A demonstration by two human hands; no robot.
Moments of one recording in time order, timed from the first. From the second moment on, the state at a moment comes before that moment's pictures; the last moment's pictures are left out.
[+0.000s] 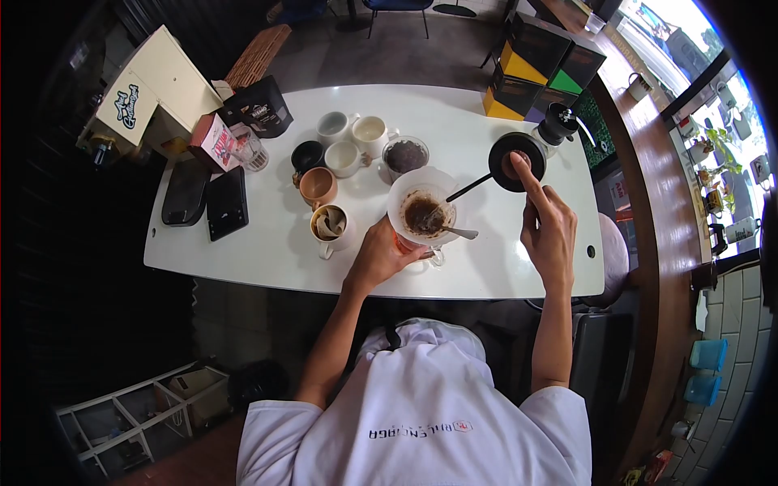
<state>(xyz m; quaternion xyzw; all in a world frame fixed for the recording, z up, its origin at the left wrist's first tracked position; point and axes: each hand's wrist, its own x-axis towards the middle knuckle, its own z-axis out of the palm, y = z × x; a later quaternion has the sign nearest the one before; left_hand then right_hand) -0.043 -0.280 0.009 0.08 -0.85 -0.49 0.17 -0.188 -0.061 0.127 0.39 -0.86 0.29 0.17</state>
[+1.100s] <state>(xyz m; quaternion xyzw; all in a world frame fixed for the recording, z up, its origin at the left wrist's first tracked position) -0.044 -0.274 -0.002 0.08 -0.83 -0.51 0.20 -0.204 -0.050 0.084 0.24 -0.78 0.57 -0.05</state>
